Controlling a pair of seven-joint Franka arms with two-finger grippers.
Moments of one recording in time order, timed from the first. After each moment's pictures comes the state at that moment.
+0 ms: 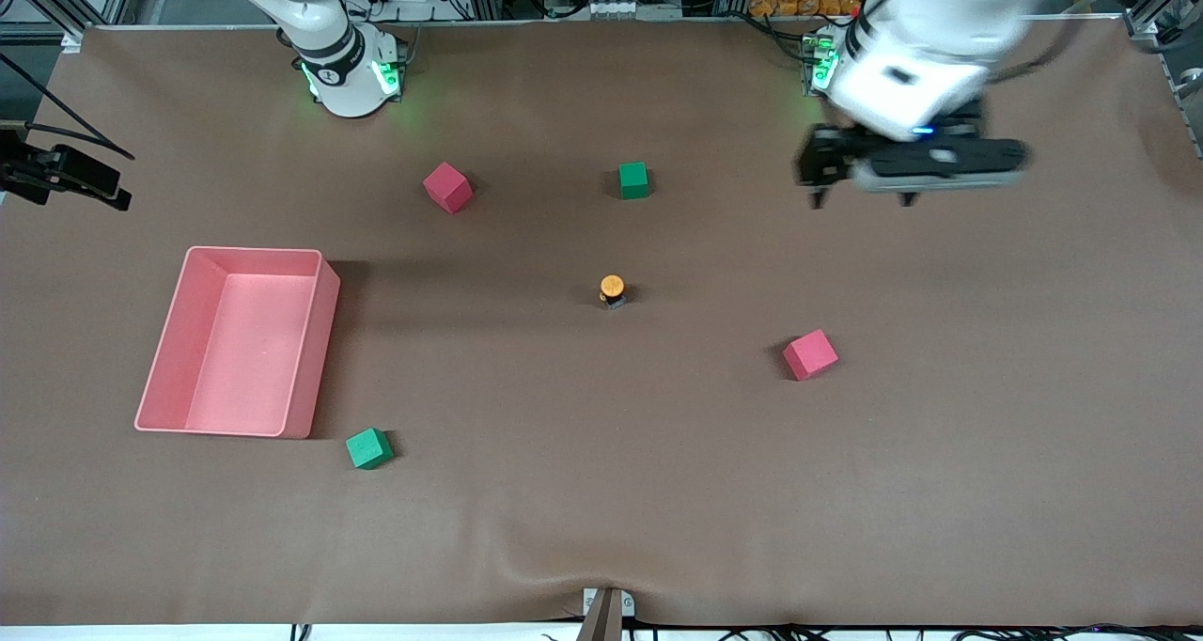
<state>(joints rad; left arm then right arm) -0.49 0.05 0.09 -1.45 0.03 1.60 -0.37 0.00 -0.01 -0.07 -1.55 0.00 1.46 0.02</state>
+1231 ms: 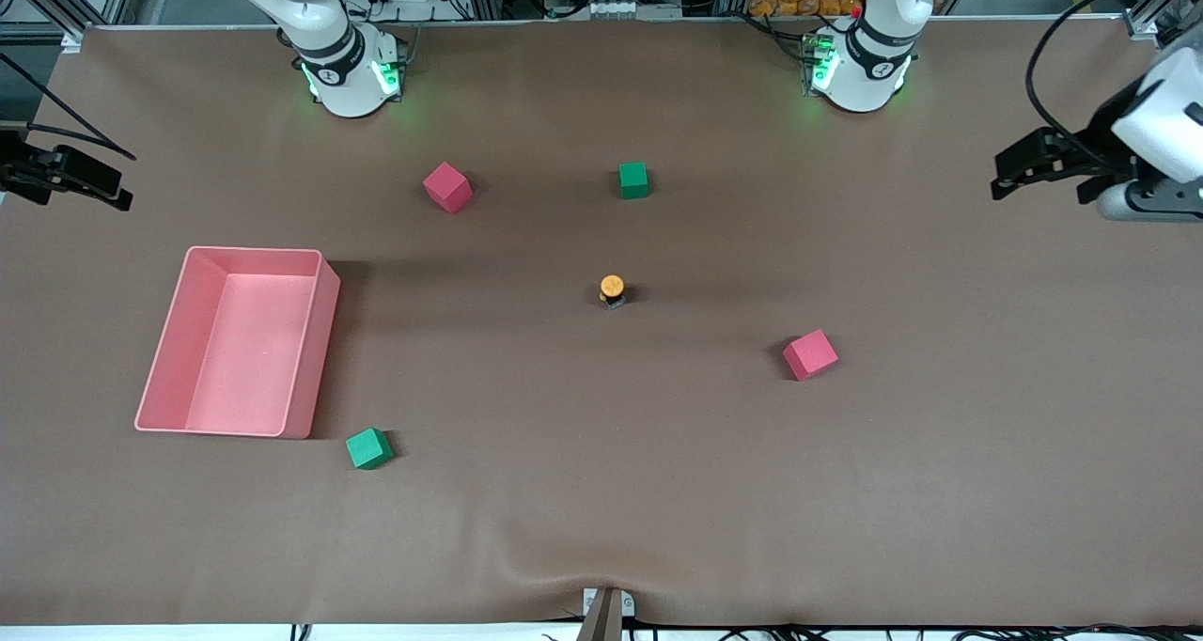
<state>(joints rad) -0.15 0.03 0.06 -1.47 -0.04 1.44 -0.04 0.00 -0.01 -0.07 -1.55 0.00 1.46 0.02</state>
